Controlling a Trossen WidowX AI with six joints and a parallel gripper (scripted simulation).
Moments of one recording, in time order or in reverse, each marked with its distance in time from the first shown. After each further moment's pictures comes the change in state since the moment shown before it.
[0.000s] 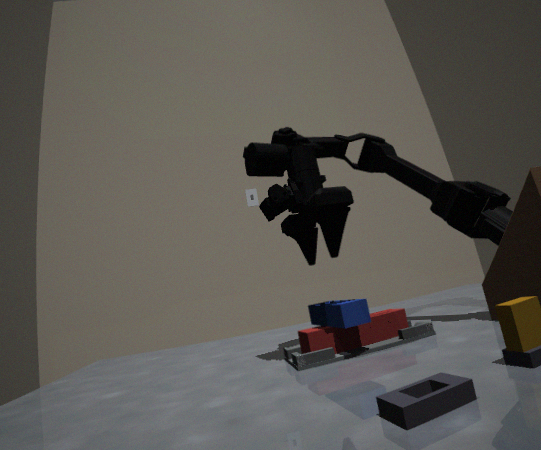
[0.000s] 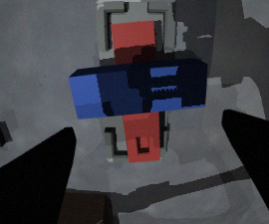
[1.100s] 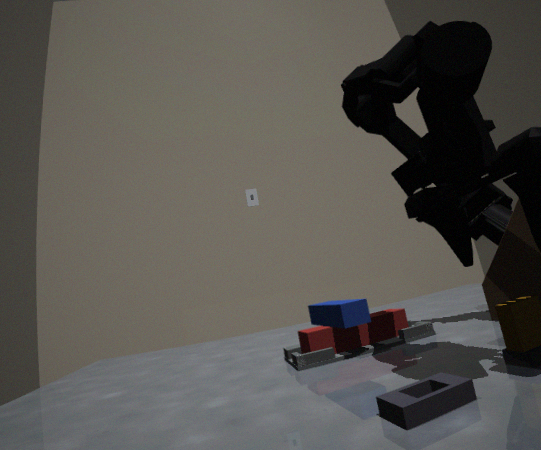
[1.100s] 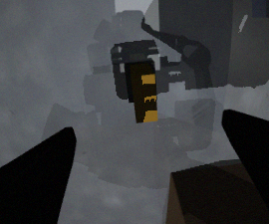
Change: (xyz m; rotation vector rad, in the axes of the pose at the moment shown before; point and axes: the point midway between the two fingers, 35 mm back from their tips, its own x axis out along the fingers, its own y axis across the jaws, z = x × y) arm 0.047 0.262 -0.076 0.059 0.005 0.021
